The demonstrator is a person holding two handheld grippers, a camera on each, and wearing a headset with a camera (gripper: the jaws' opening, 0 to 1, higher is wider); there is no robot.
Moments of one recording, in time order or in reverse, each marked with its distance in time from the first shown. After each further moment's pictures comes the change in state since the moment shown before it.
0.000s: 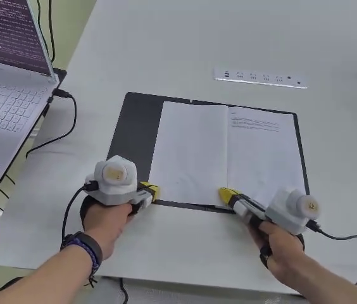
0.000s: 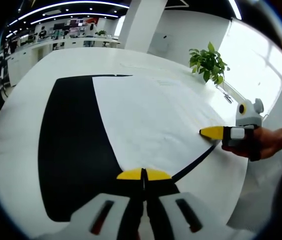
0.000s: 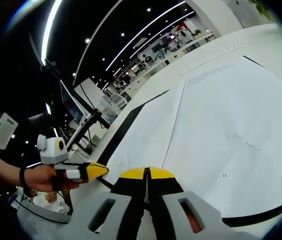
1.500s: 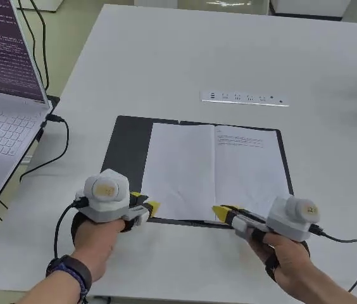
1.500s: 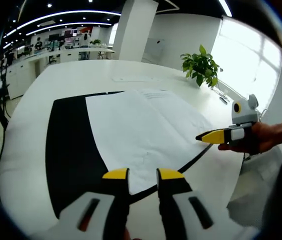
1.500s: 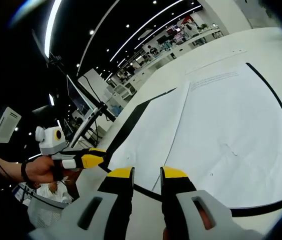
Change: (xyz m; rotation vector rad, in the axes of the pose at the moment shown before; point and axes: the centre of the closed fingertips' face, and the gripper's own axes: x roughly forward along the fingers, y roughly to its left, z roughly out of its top) left arm -0.027 -0.029 0.029 0.071 -0.057 0.000; right arm -0.034 0.011 0.011 -0.038 0.086 0.026
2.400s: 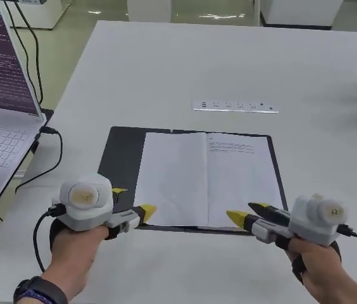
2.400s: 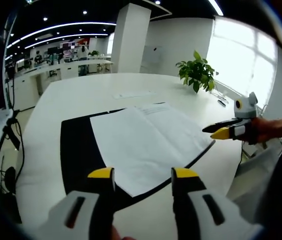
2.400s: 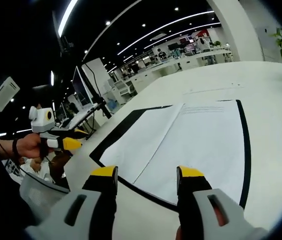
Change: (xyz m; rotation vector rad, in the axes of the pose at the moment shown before) left arm -0.043 -0.013 0.034 0.084 -0.068 0.034; right arm -0.060 -0.012 0.032 -0.238 -0.003 -0.076
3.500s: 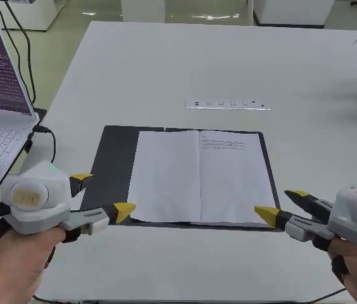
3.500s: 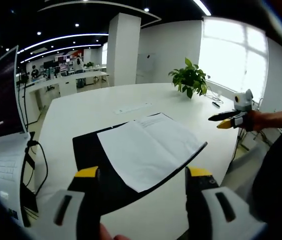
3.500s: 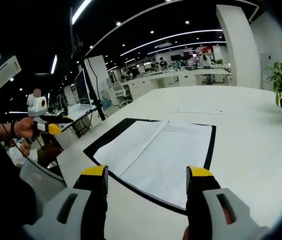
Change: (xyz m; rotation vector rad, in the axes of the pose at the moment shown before) left arm -0.068 -0.007 0.031 0.081 -0.066 -0.005; right arm -0.077 -0.016 0.030 -0.153 -0.048 -0.085
